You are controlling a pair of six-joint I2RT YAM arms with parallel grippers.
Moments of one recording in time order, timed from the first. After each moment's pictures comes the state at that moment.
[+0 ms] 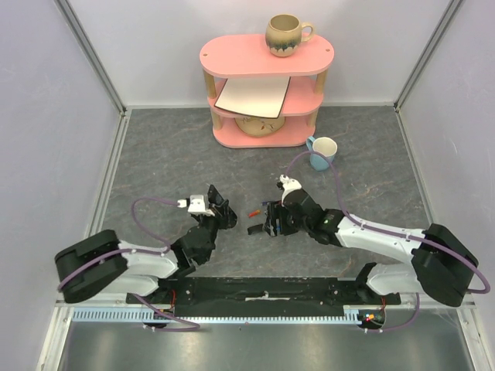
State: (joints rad) left arm -1.06 1.29 0.12 1.13 -0.85 -0.40; right arm 0.88 1.28 0.62 -0.10 0.04 0.59
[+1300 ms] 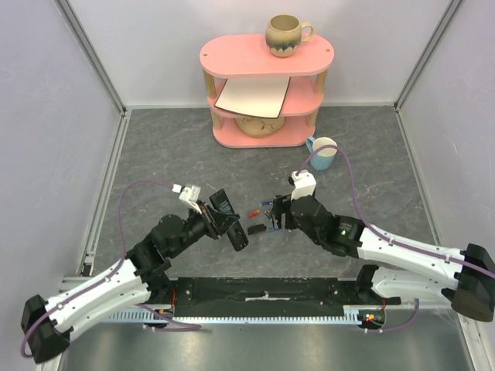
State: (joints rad) left arm -0.96 0.51 0.31 0.08 -0.18 -0.72; right arm 1.04 1.06 0.67 -0.20 0.46 0.56
